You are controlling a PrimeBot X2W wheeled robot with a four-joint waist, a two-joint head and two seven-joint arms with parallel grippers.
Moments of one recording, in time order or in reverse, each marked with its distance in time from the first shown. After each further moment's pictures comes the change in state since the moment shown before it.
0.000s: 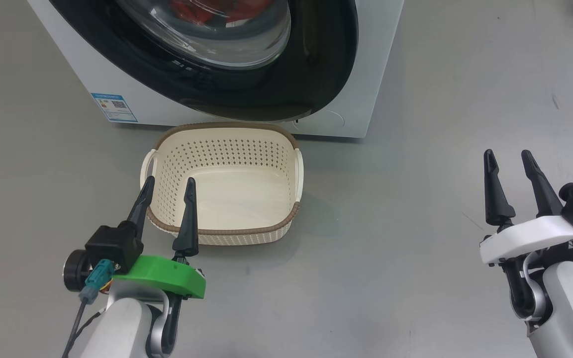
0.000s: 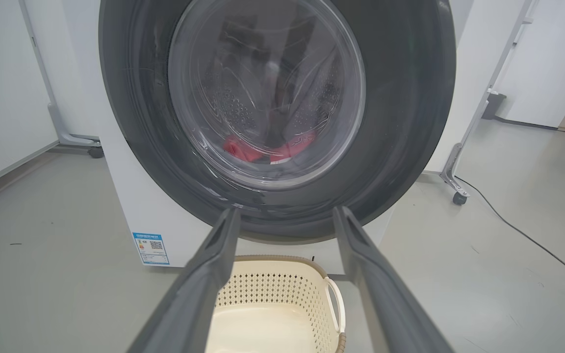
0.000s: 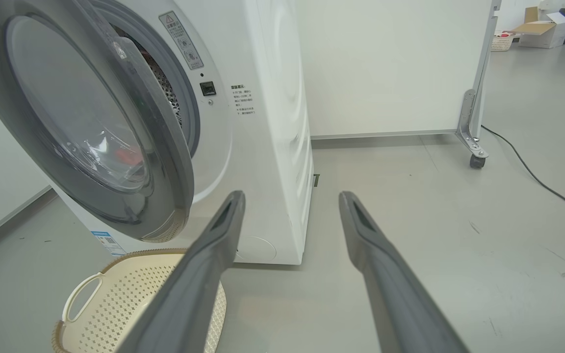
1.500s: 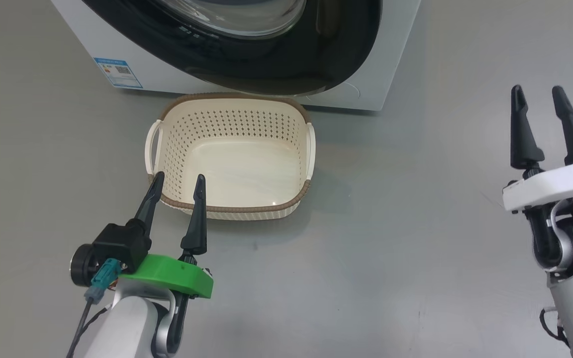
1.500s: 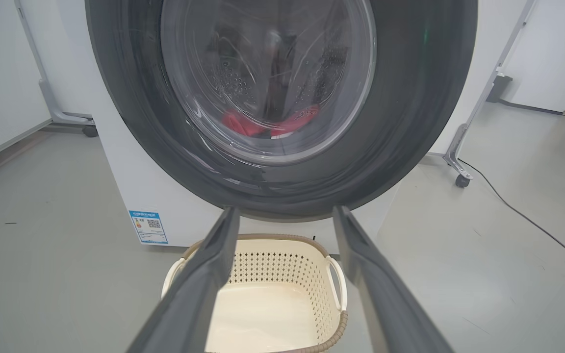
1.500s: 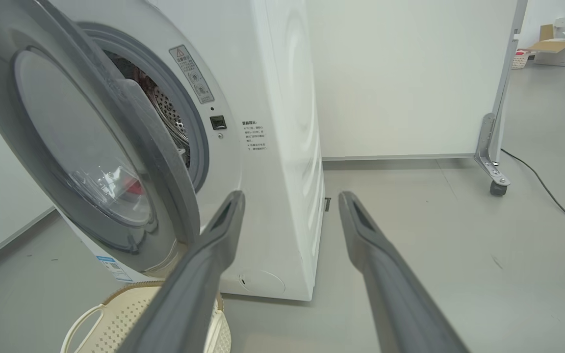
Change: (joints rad) left arm -0.002 0.001 -0.023 -0.025 0.000 -0.001 0.000; right arm -0.093 -0.039 -0.024 -0.093 0.007 -0.015 0.058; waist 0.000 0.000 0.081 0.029
